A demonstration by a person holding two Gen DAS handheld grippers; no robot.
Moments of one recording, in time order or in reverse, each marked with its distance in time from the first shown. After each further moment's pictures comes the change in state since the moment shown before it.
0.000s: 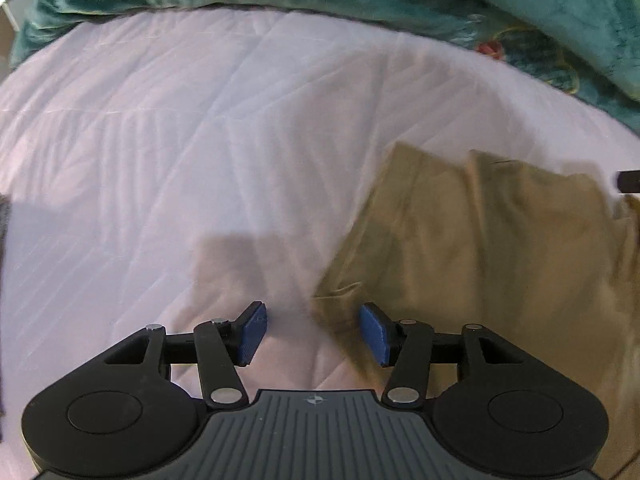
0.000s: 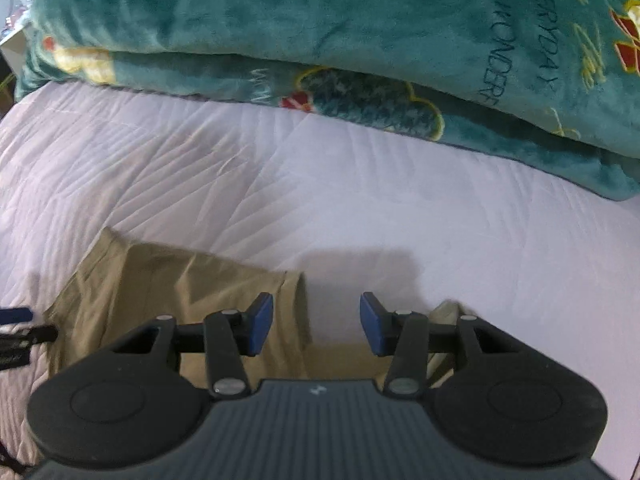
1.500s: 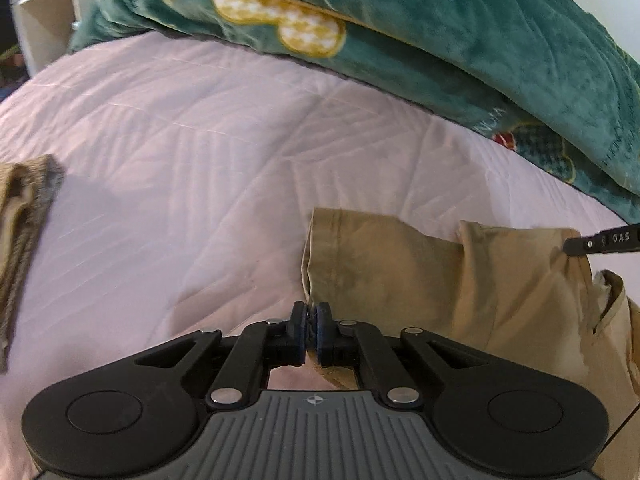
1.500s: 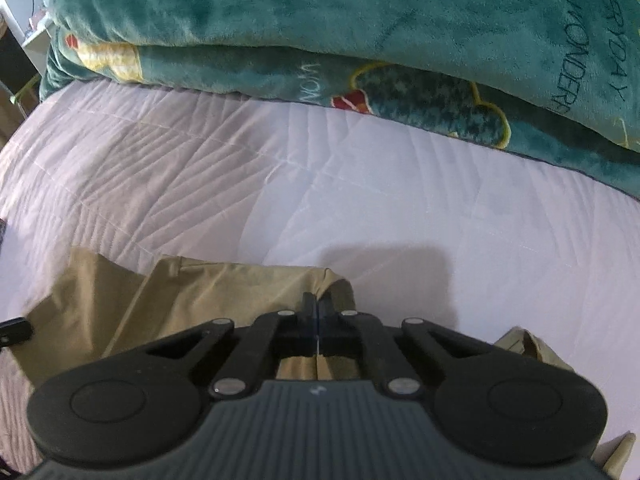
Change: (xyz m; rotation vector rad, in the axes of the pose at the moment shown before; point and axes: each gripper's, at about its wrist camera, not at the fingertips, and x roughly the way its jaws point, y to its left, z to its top) left arm -0.046 0.034 -0.033 -0.173 -0.208 0.045; right arm 0.031 0.026 0.010 -0.011 0.006 0.093
